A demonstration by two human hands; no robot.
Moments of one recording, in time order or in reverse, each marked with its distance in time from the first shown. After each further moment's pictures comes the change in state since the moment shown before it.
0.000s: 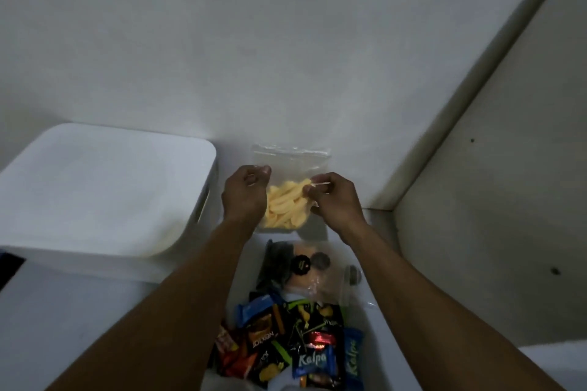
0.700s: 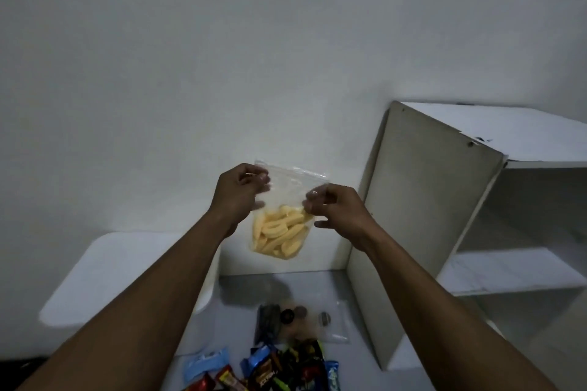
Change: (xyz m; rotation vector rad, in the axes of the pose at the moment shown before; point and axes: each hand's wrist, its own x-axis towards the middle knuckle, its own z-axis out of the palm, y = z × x) left_hand -0.091 0.243 -0.111 -0.221 -0.402 0.254; right_hand -0.191 -0.214 -0.074 0.043 0.019 -0.282
